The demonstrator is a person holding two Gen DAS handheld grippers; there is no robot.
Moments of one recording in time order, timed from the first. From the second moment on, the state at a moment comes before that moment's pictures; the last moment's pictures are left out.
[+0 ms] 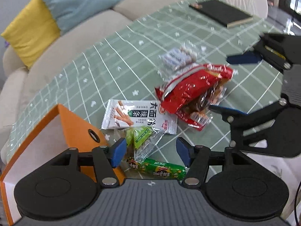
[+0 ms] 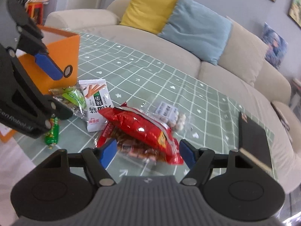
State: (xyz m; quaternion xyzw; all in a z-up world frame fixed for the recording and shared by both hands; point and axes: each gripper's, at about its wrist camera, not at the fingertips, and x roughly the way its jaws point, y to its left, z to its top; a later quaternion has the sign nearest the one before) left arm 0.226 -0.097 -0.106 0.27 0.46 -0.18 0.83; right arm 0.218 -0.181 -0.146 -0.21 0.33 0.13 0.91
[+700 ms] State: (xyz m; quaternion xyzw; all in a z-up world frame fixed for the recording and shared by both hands) left arm 0.258 -0.106 -0.137 0.31 0.51 -0.14 0.79; right arm 0.247 -0.166 -0.172 -0.23 0.35 0.15 0.90
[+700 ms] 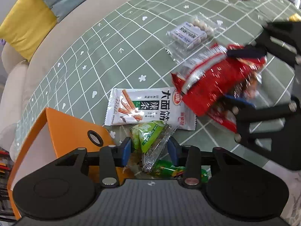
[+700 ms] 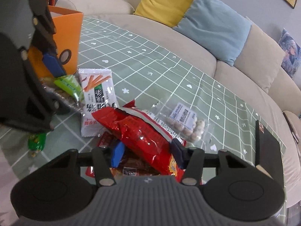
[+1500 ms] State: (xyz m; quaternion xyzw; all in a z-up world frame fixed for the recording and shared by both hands) left arm 0.166 -0.090 -0.110 0.12 0.45 -0.16 0.87; right arm 0.146 -0.196 -0.137 -0.13 0.38 0.07 0.91
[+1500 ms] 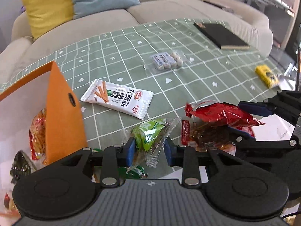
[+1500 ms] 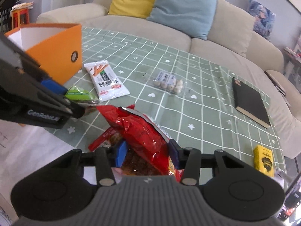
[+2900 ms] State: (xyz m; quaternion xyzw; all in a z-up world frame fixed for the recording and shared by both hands) left arm 0.109 -0.061 -0.123 0.00 0.49 -0.19 0.85; right arm 0.138 -0.204 -0.122 0.03 0.43 0.15 0.89
